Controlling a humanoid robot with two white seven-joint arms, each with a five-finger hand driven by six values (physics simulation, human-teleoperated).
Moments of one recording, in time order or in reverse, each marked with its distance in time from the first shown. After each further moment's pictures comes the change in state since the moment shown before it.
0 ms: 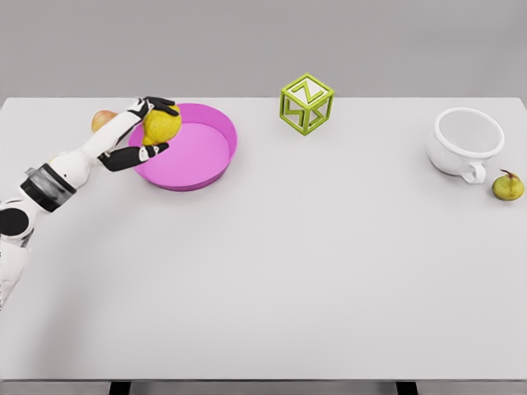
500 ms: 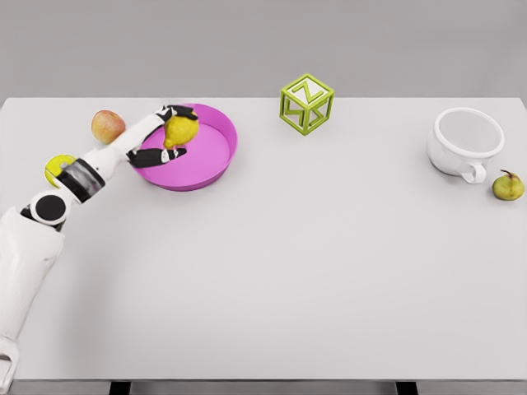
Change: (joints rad) left arm -0.124 -0.137 0.001 0.282 -0.157 0.000 0.002; right arm 0.000 0.000 0.000 0.000 0.000 0.000 0.000
